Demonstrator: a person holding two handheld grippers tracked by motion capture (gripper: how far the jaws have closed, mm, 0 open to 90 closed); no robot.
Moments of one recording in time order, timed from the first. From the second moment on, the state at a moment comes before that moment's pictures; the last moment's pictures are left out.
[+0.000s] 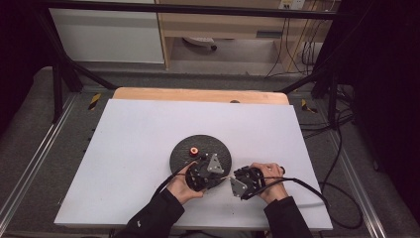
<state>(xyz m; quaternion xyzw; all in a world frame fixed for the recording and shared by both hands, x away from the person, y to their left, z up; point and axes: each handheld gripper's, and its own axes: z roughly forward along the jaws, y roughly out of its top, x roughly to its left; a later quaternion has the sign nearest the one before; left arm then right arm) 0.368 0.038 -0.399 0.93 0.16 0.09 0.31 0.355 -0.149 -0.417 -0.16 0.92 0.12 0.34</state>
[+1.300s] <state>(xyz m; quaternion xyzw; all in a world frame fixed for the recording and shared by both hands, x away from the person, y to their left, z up) 0.371 0.070 -0.394 0.95 0.19 0.07 0.22 0.362 -0.147 -0.391 -0.04 0.91 0.19 0.36</state>
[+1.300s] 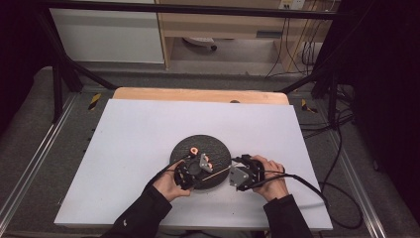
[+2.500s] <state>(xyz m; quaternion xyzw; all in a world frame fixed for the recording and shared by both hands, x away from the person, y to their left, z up) 0.335 0.174 -0.413 0.87 0.32 0.13 0.36 0.385 -0.200 -0.408 0.41 0.83 0.36 0.12</state>
